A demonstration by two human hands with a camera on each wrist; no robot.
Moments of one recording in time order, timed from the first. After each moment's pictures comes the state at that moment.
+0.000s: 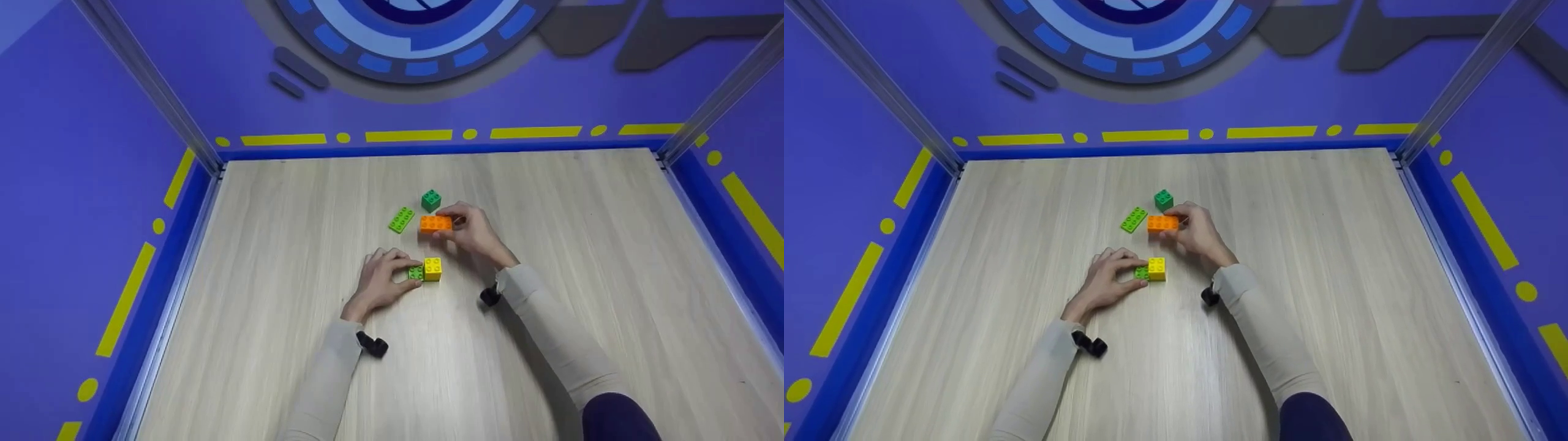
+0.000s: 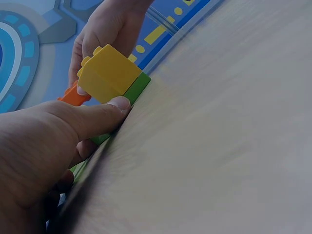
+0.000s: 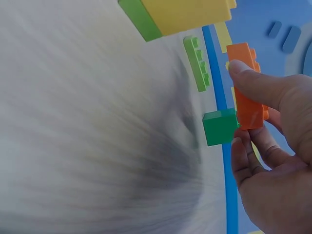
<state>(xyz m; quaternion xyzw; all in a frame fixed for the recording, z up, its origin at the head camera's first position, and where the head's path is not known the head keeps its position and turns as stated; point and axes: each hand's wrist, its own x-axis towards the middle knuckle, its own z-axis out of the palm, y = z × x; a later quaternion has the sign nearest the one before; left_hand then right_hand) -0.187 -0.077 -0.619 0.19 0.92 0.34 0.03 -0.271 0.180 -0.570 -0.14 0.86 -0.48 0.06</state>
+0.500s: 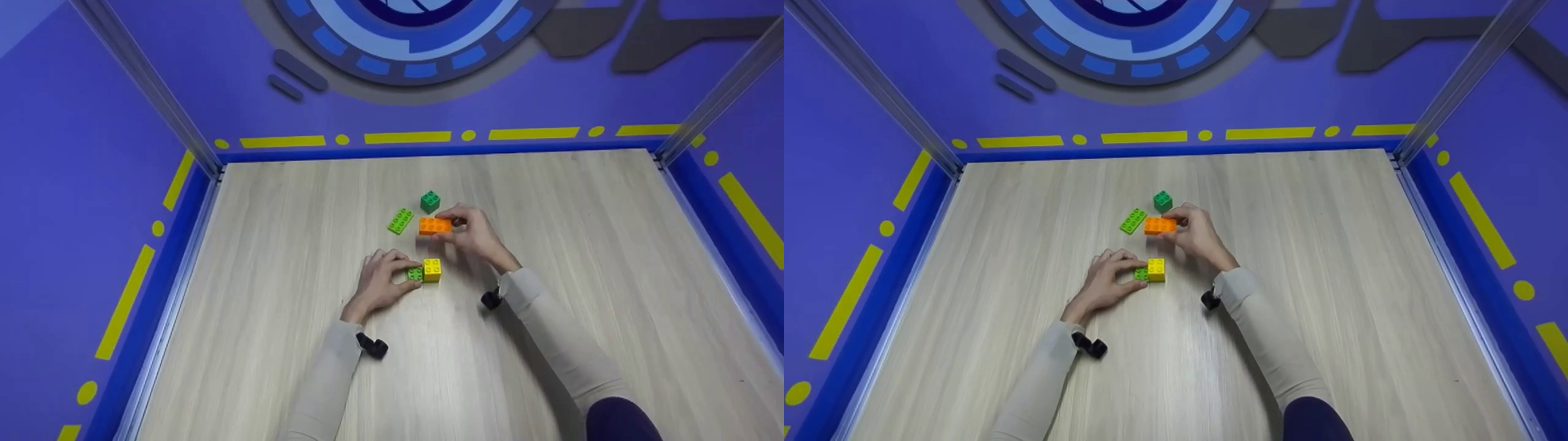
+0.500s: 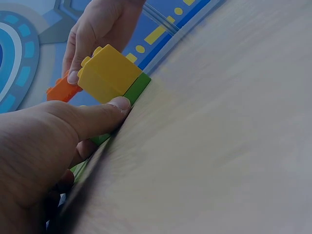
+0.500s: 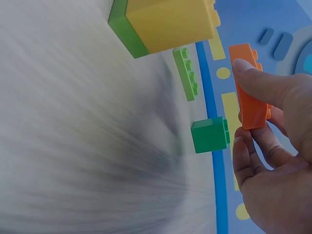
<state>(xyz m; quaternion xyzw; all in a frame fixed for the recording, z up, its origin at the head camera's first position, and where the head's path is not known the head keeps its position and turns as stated) -0.189 -0.078 -0.622 0.20 0.92 0.34 0.03 -0.261 0.180 -0.560 -0.14 0.86 -0.49 0.04</state>
